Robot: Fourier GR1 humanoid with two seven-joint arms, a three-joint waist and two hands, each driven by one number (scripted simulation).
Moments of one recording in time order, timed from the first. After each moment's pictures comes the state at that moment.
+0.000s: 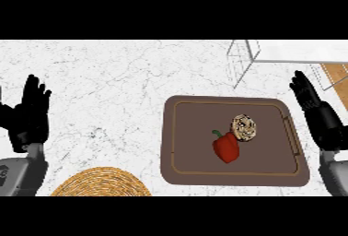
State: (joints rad) left arm -0.21 0.36 0.03 -1.40 0.28 0.46 0.12; right arm -0.19 -0.45 0.06 -1.37 -0.17 -0.03 -0.19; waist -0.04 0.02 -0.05
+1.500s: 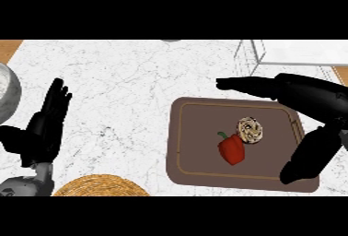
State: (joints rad) left arm -0.09 0.36 -0.12 -1.63 0.19 0.34 0.10; right arm -0.63 -0.70 0.32 -1.79 -0.24 0.64 0.34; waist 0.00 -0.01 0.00
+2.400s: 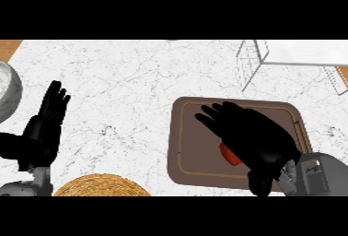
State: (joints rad) left arm -0.06 0.33 -0.09 -1.65 0.17 0.31 0.09; right arm -0.62 -0.58 0.66 -1.92 0.32 0.64 0.70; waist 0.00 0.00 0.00
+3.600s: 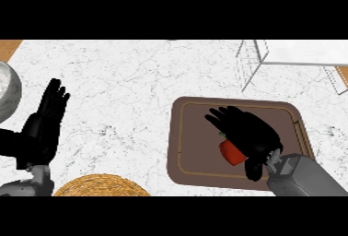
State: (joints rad) left arm -0.07 0.26 -0.01 -1.68 0.09 0.23 0.15; right arm -0.39 -0.44 0.55 -1.68 0.79 0.59 0.30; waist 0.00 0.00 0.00
